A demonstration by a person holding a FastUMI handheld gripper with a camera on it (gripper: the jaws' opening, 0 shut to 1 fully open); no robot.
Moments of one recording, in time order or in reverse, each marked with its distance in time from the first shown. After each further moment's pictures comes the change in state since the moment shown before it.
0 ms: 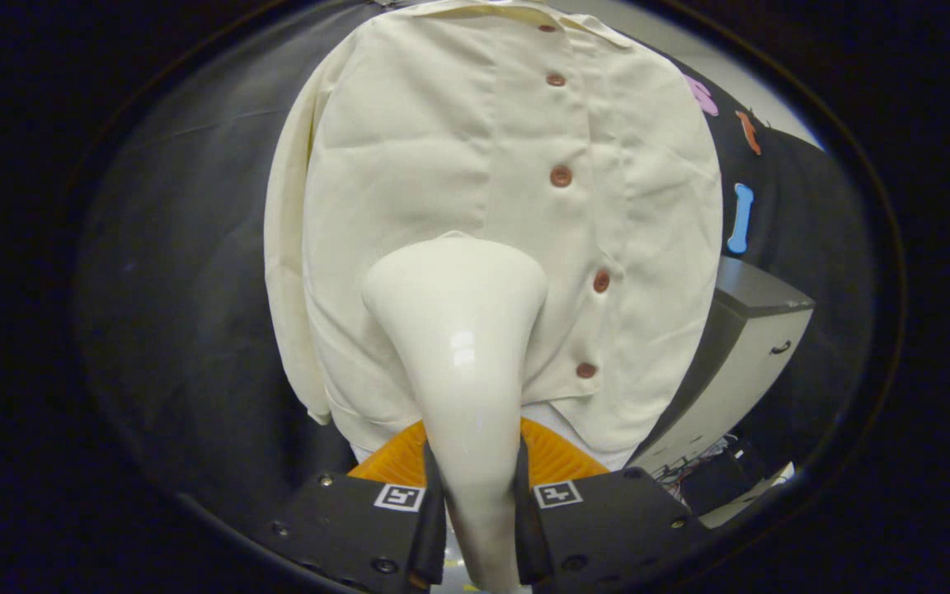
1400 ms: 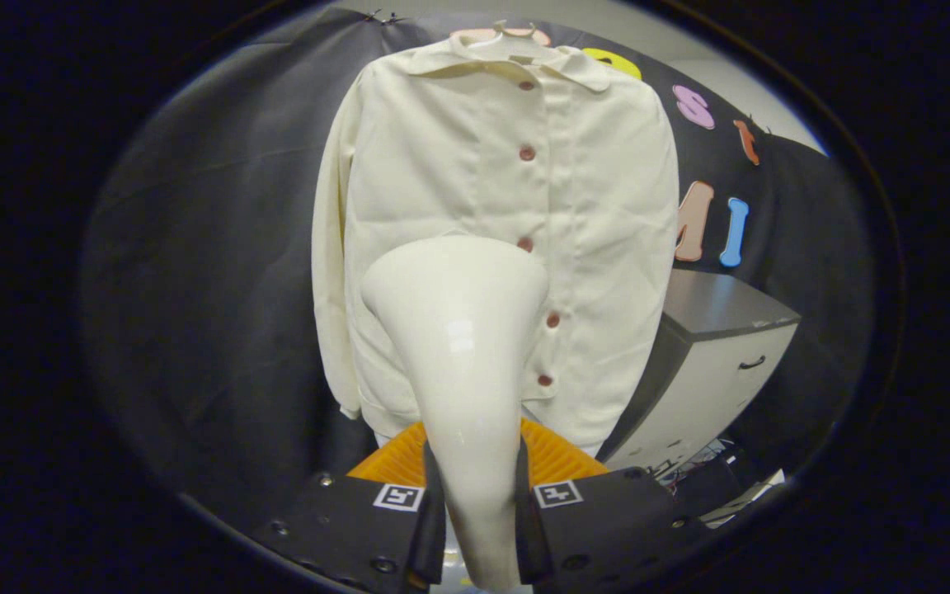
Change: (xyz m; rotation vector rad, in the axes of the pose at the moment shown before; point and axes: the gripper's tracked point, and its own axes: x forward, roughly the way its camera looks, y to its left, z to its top) arm -0.092 -0.024 0.059 -0.004 -0.053 0.044
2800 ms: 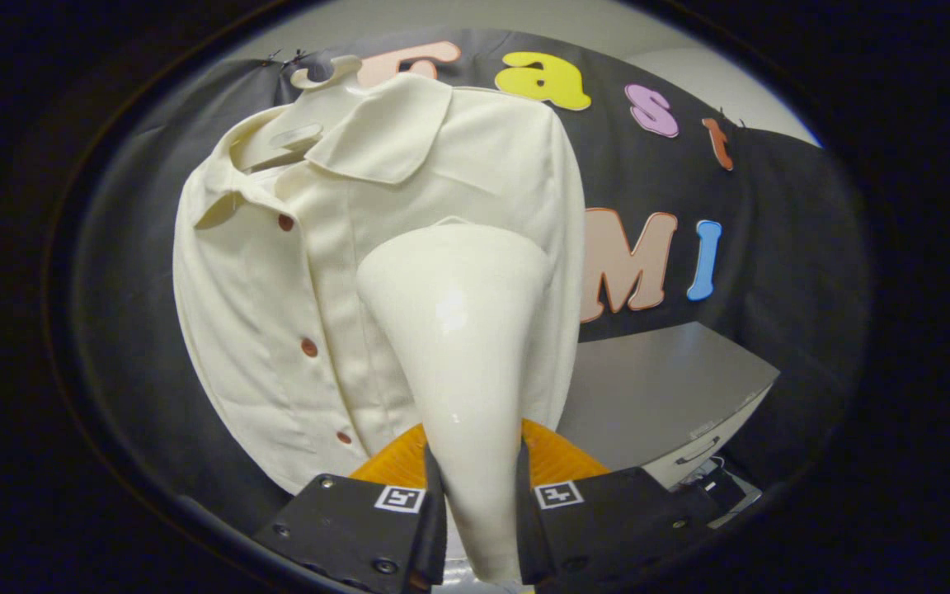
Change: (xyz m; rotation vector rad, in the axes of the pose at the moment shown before) arm 0.059 -0.161 0.155 0.078 -0.047 -0.081
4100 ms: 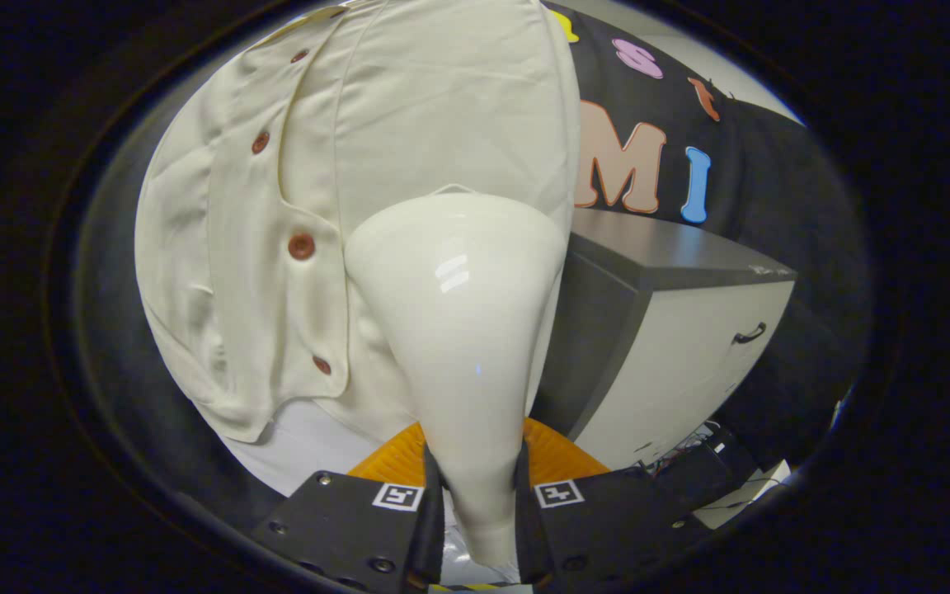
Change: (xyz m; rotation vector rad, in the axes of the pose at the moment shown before) arm 0.058 -0.010 -0.246 -0.015 0.139 -0.076
